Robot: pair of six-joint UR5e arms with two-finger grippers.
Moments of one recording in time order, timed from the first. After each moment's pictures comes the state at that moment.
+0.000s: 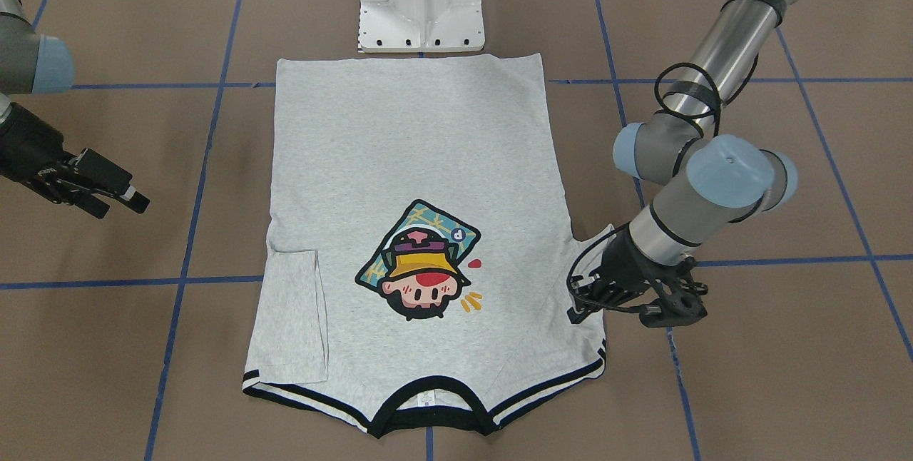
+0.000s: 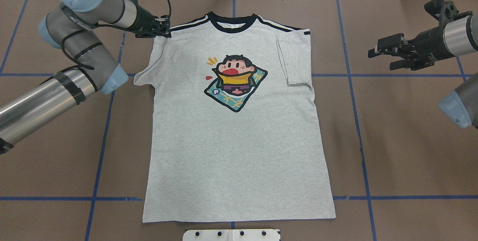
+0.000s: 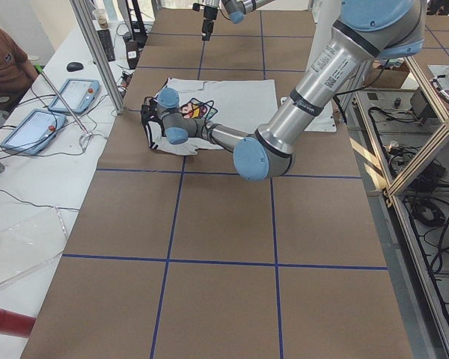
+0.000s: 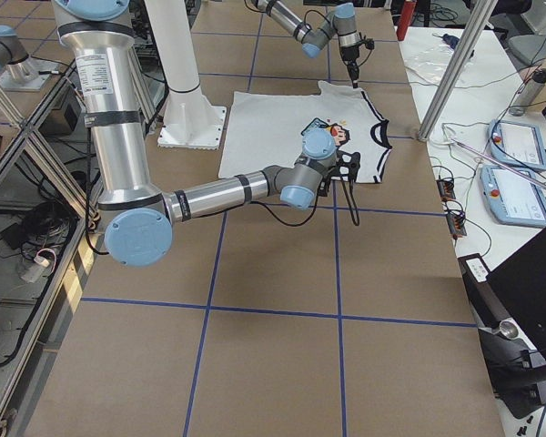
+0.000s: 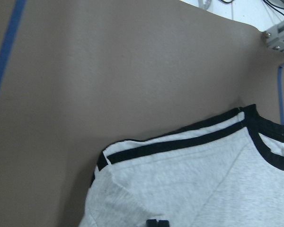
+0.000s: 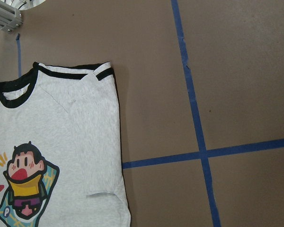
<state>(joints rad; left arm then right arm) -0.87 -2.32 -1.06 -2.48 -2.04 -1.34 1.07 -1.42 1.65 -0.70 2.33 1.31</state>
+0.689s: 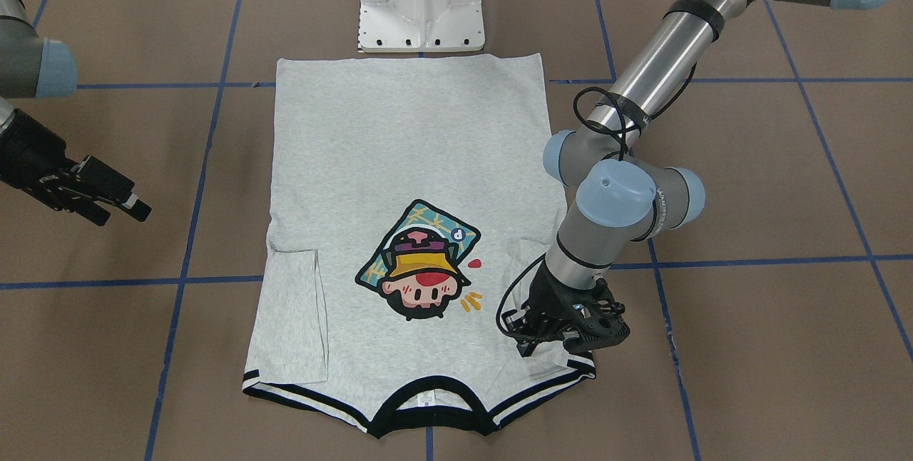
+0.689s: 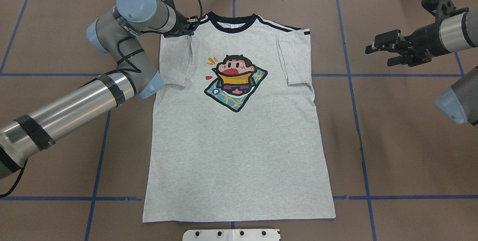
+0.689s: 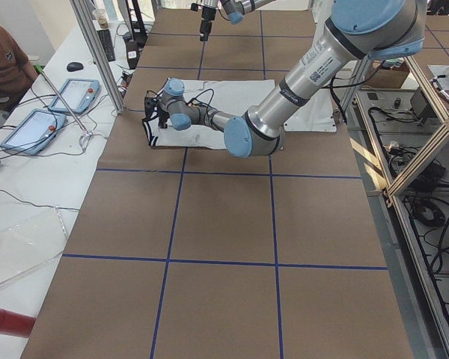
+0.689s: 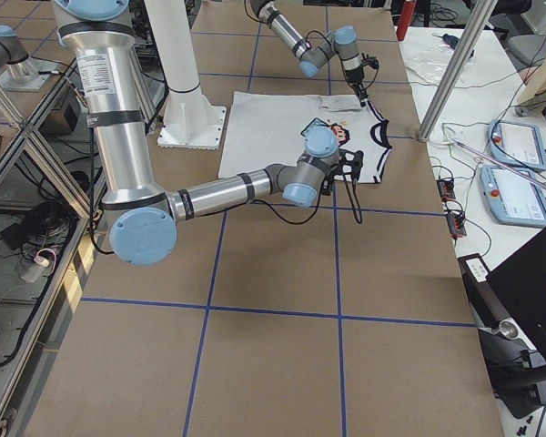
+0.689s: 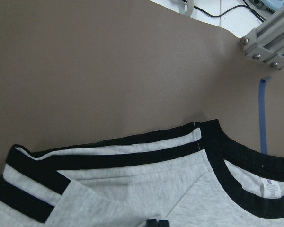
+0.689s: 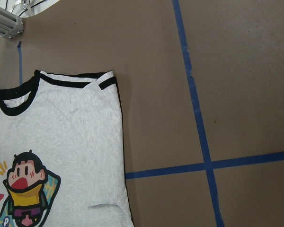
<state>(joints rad) -0.80 -2.47 -0.88 -2.46 -1.84 -1.37 1.07 -1.39 1.63 -0.71 2.31 1.31</state>
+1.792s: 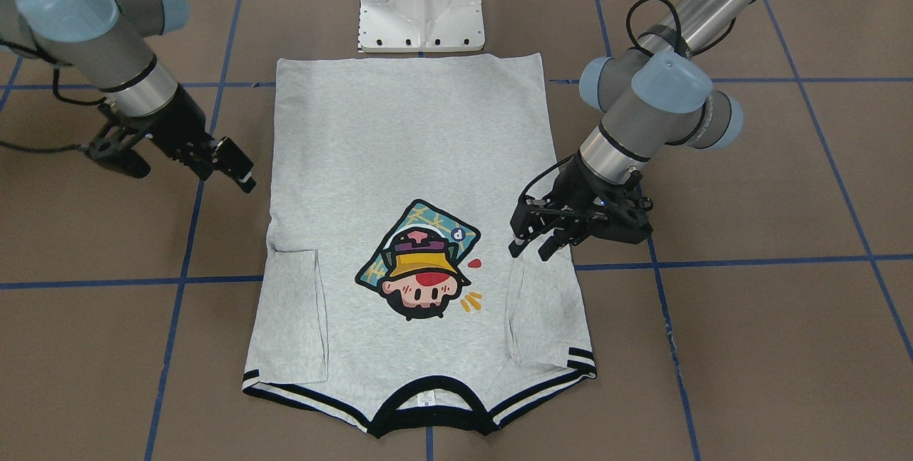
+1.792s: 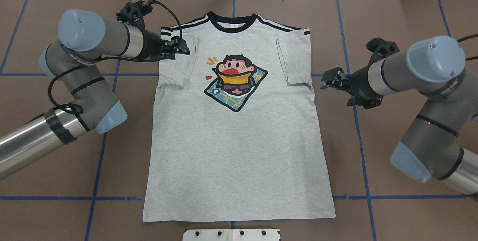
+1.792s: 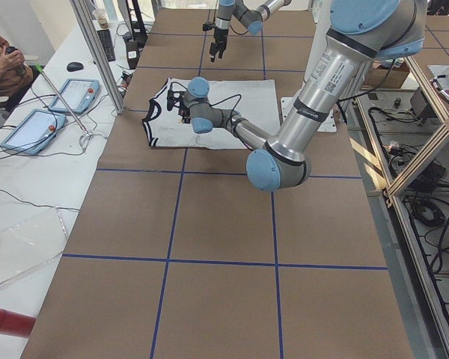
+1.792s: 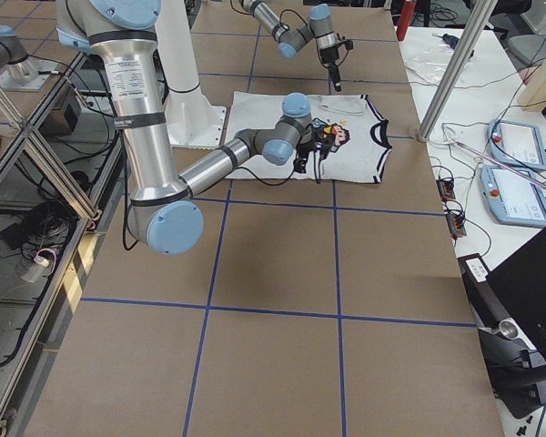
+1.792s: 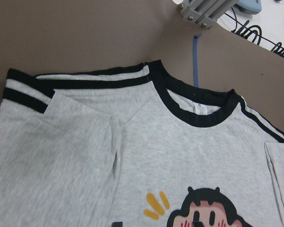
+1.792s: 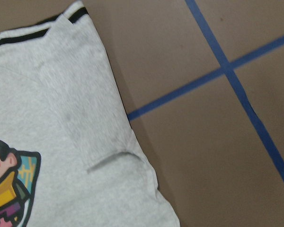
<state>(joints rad) -0.77 -2.11 -1.46 -2.44 -1.94 -1.38 0.69 -1.40 1.94 -1.16 1.95 1.70</state>
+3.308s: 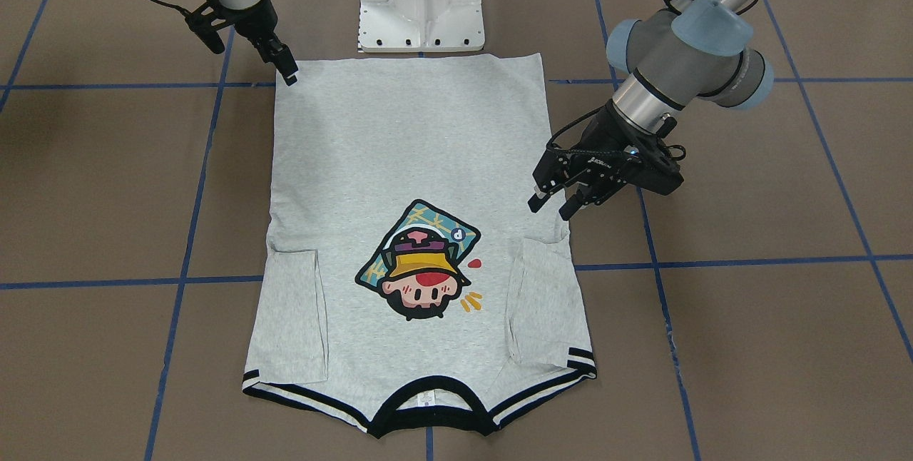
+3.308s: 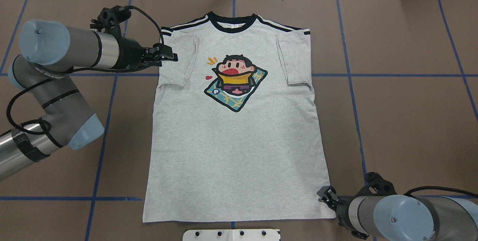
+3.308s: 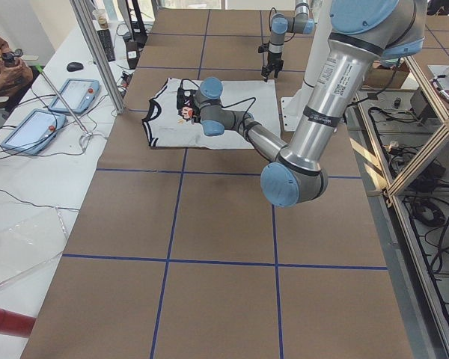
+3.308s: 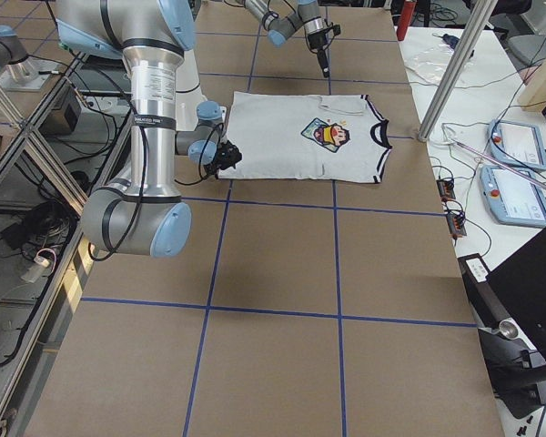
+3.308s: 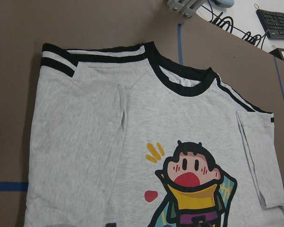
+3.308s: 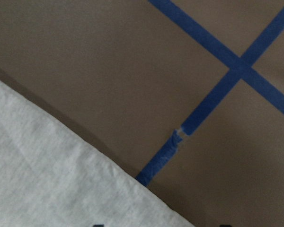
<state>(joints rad) -0.77 -2.00 -1.62 -2.44 -1.94 -1.38 0.08 -1.64 2.12 -1.21 1.59 2.40</state>
